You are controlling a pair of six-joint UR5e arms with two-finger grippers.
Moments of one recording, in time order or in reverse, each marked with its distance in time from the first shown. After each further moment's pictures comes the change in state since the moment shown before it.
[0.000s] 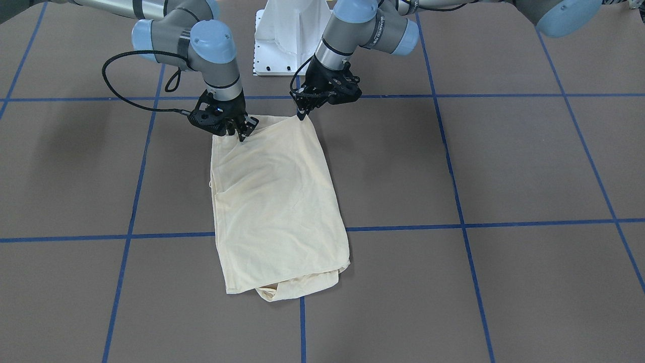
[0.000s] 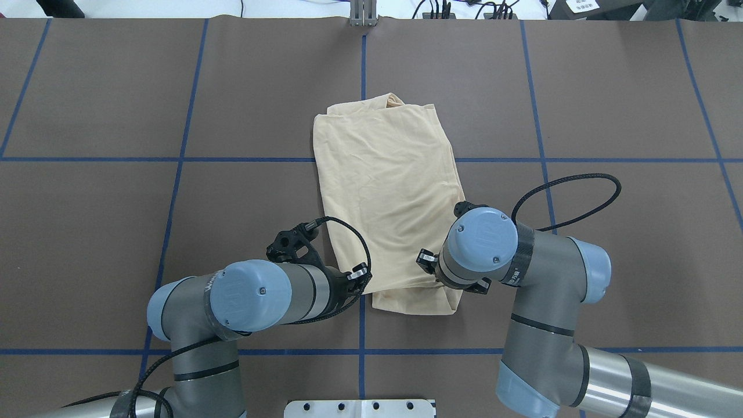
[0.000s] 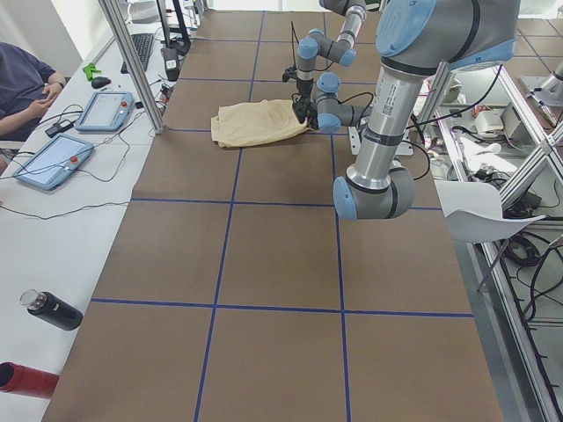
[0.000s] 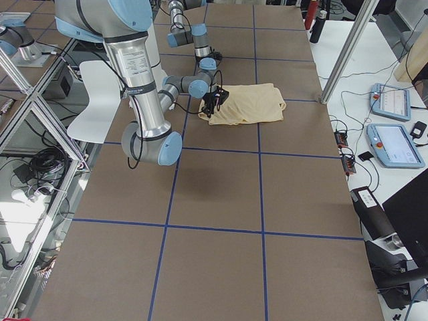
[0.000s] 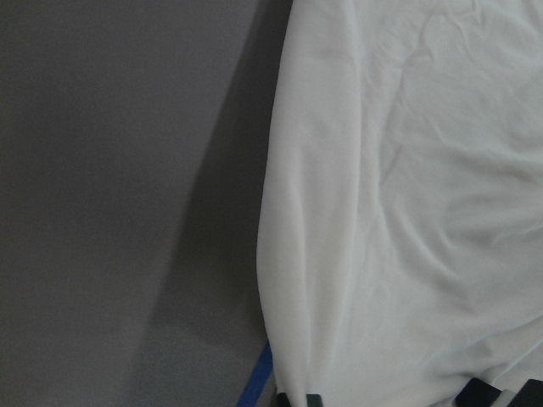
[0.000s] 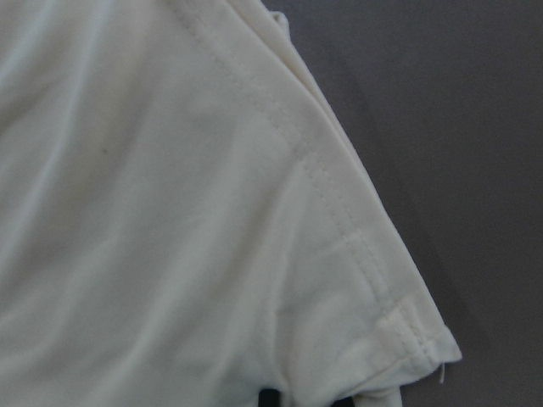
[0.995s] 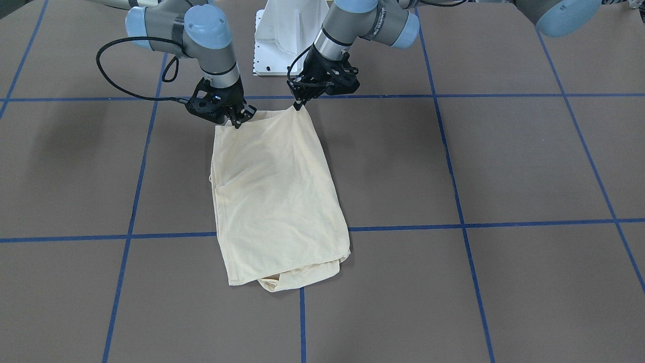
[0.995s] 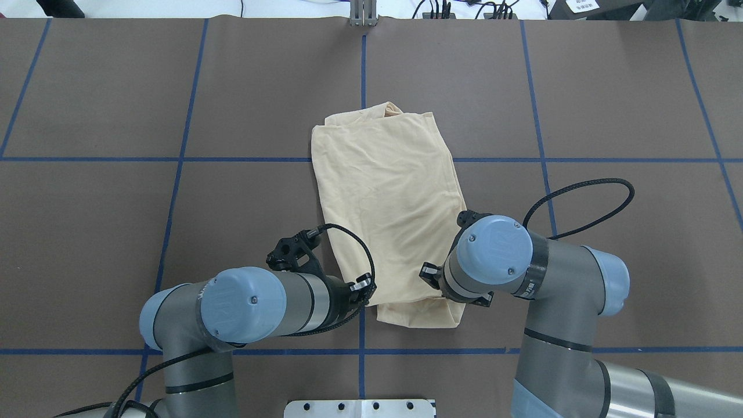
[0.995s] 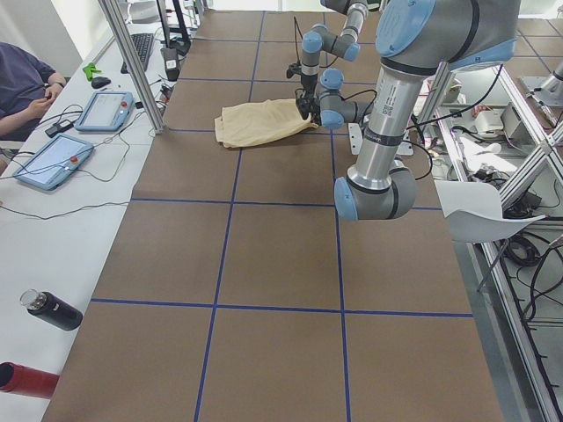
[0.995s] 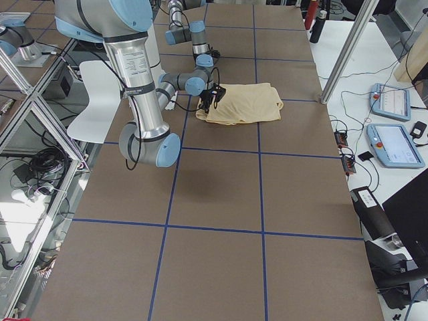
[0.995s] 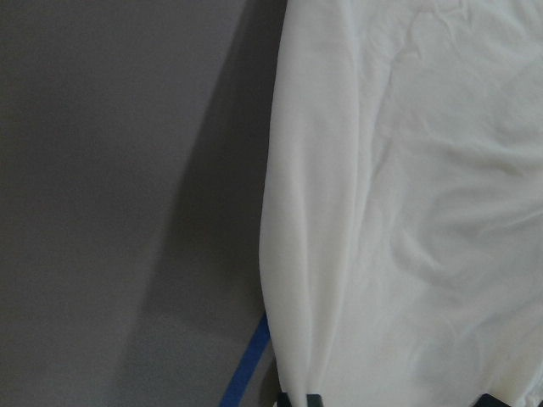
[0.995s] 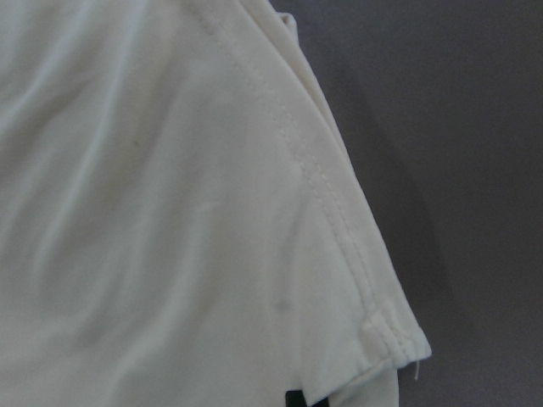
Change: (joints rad) left arm 0.027 0.011 -0.068 0.023 -0.030 0.003; right arm -0.032 -0.036 0.103 -0.038 0.033 0.000
